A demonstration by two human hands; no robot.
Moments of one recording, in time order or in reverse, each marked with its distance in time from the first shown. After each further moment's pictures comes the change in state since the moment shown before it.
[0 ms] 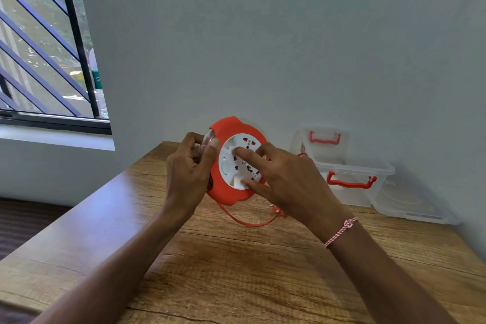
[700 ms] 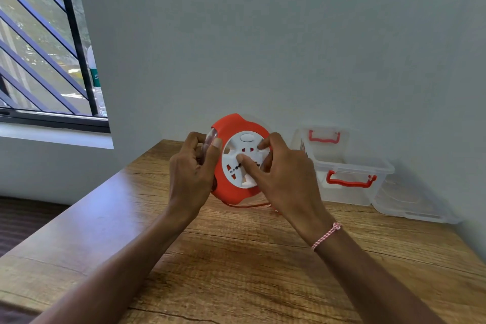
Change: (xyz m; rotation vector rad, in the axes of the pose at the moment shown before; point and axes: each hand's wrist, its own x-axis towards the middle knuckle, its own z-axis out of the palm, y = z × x) left_hand -0.004 0.001 0.007 -0.013 0.023 0.046; right_hand 0.007 -0.022 0.003 0.407 0.184 0.564
